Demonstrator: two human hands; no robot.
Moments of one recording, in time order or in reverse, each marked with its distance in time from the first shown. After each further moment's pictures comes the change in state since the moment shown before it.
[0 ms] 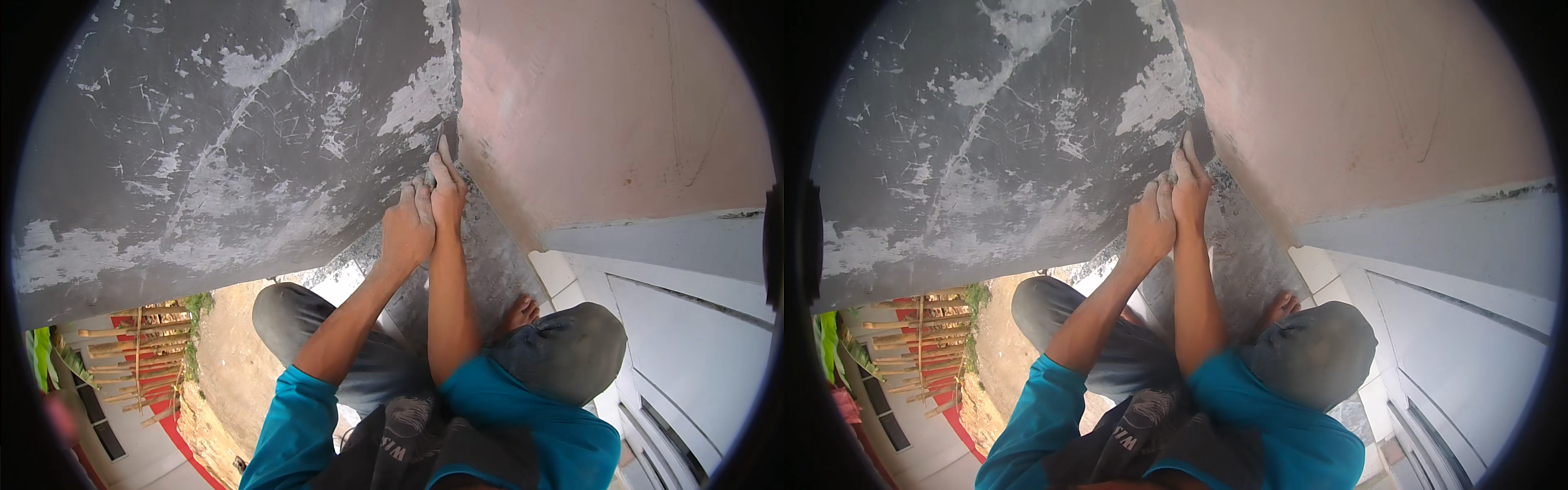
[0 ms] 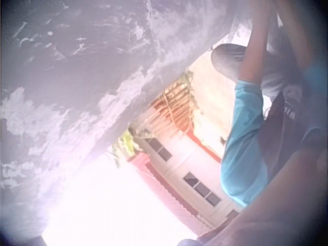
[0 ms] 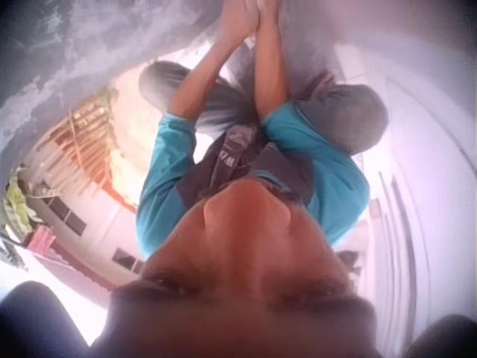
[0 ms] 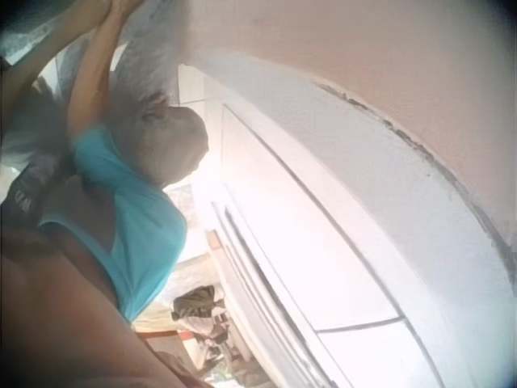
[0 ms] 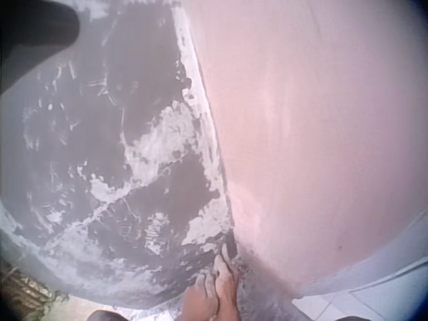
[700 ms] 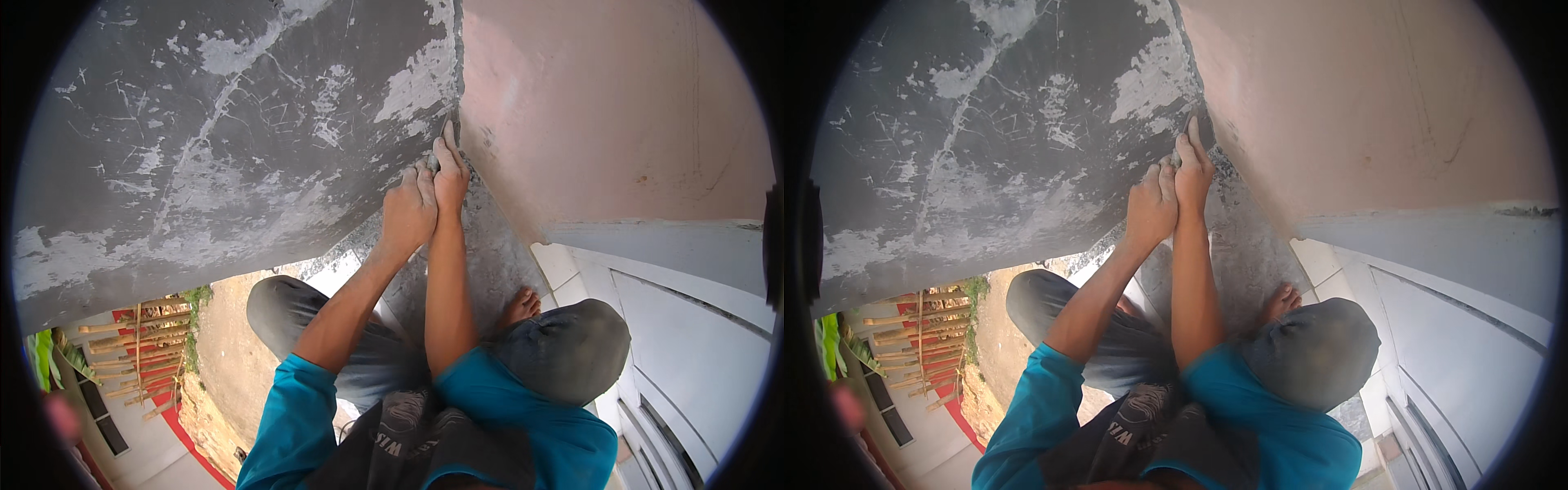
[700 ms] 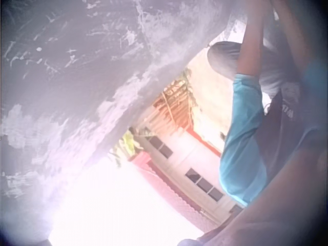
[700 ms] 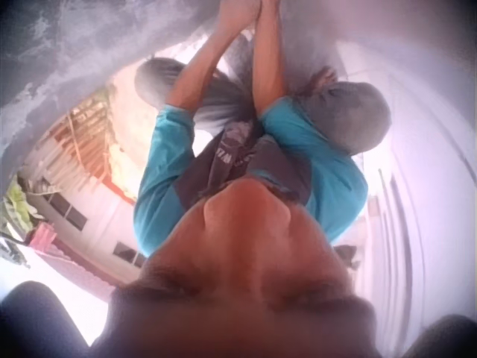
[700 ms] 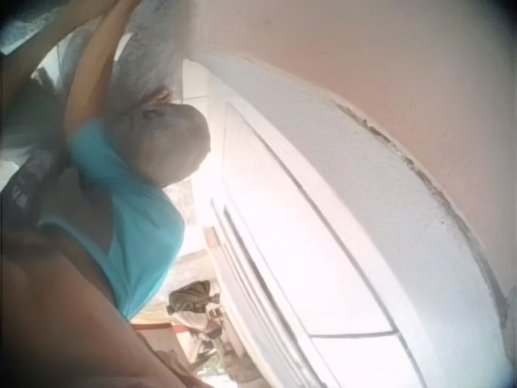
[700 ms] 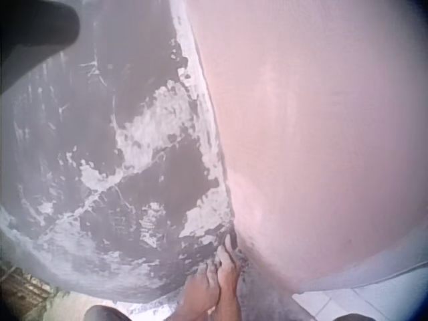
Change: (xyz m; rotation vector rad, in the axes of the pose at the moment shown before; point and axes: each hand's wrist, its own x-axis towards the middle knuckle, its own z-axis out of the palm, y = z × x) left_hand -0.004 -0.005 0.000 0.047 -0.085 -0.062; right_hand 0.002 0.045 -0.020 -0.006 -0.001 0.006
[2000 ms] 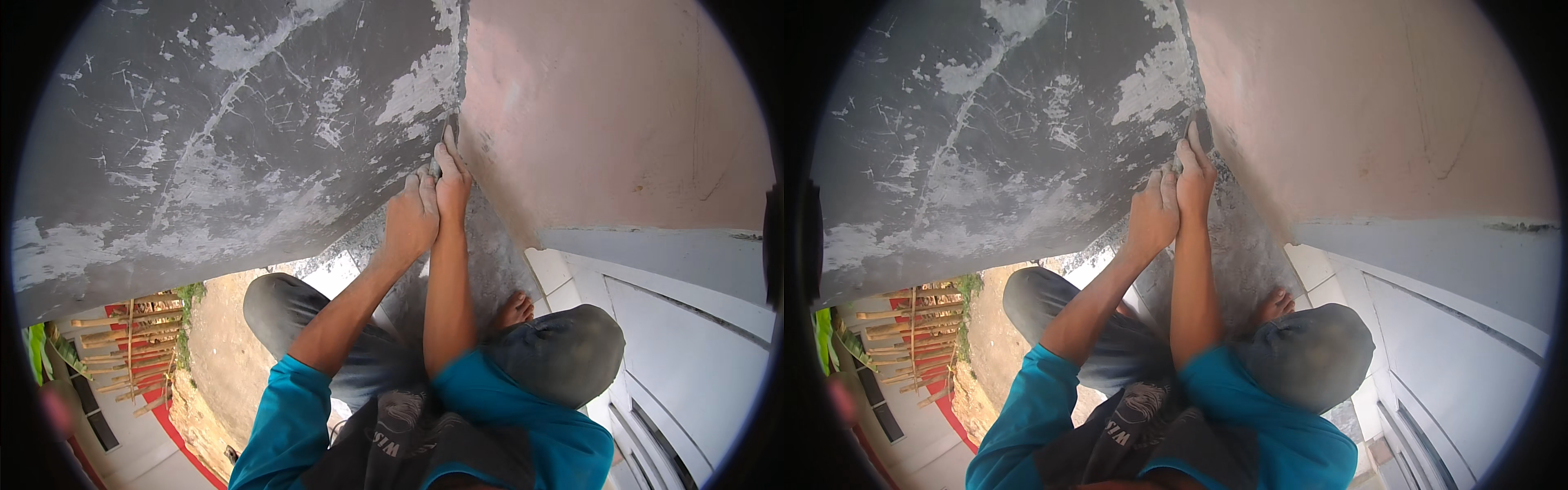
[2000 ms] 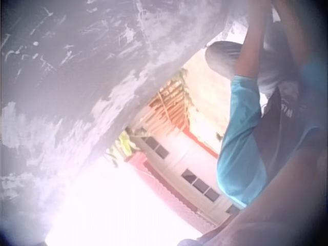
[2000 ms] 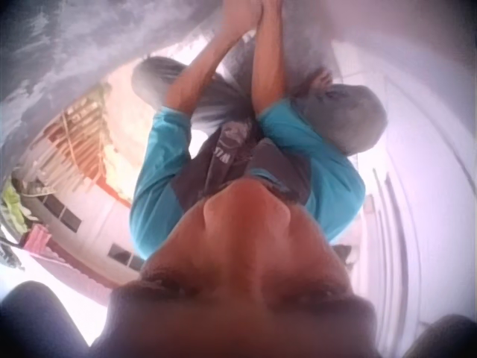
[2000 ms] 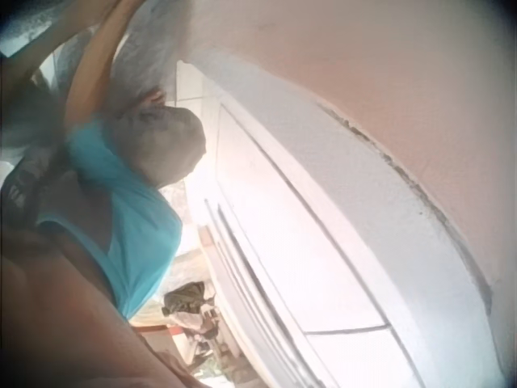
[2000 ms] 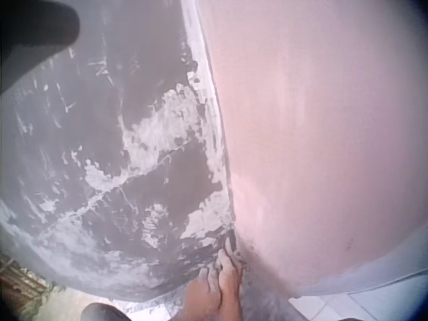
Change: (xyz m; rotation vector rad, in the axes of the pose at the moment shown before) left_hand 0.007 0.011 0.005 -0.062 0.046 0.015; right_hand 0.006 -0.018 0.001 -0.108 -0.041 -0.175
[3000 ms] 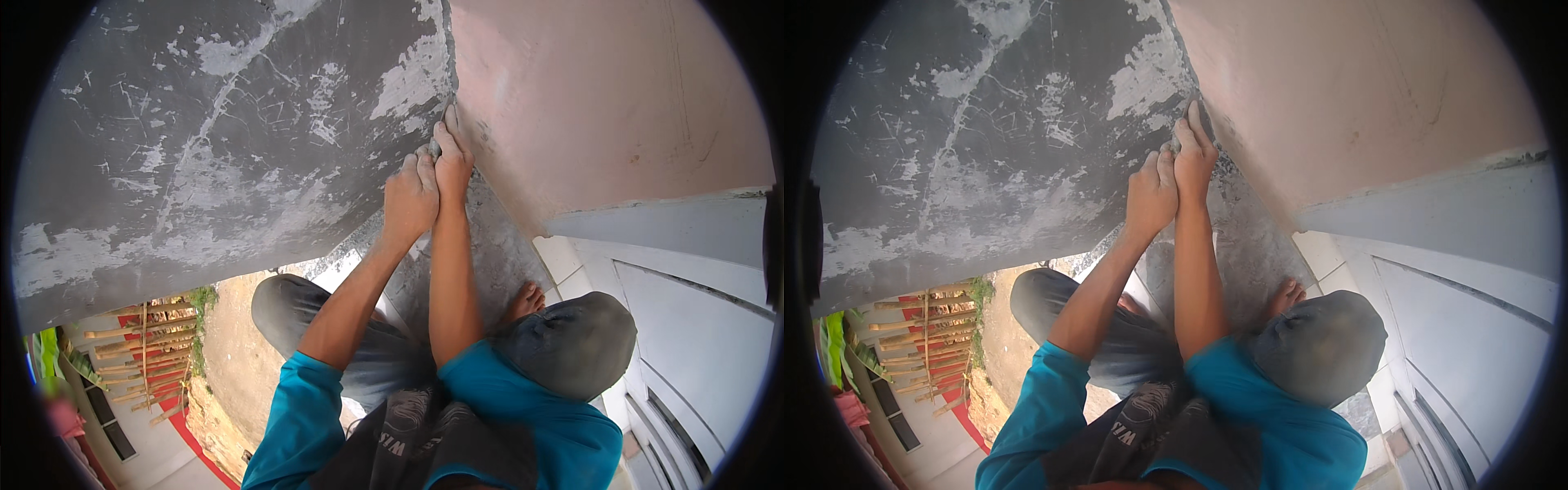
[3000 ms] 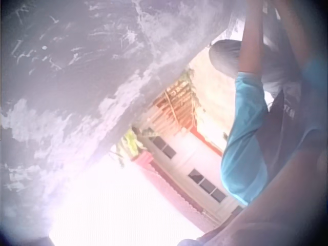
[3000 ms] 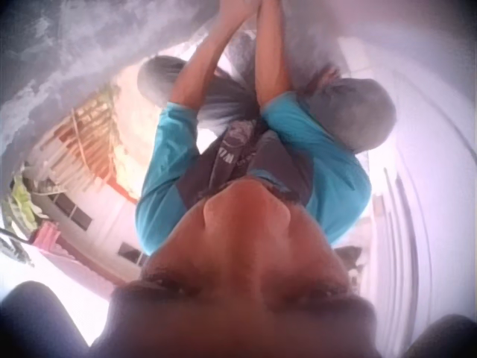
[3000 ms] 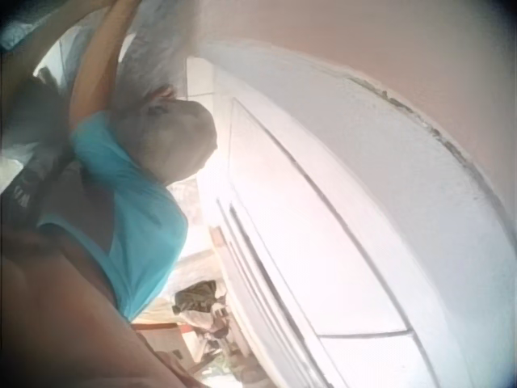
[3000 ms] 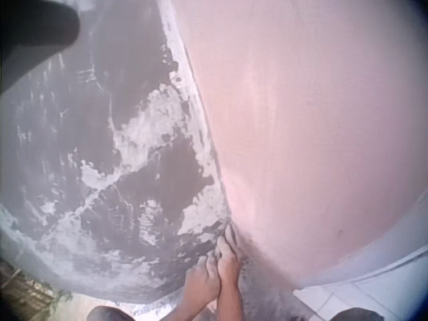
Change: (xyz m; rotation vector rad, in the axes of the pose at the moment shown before) left_hand 0.000 0.005 -0.005 0.026 -0.003 0.023; right_hand -0.006 -0.016 0.009 0.081 0.019 -0.015
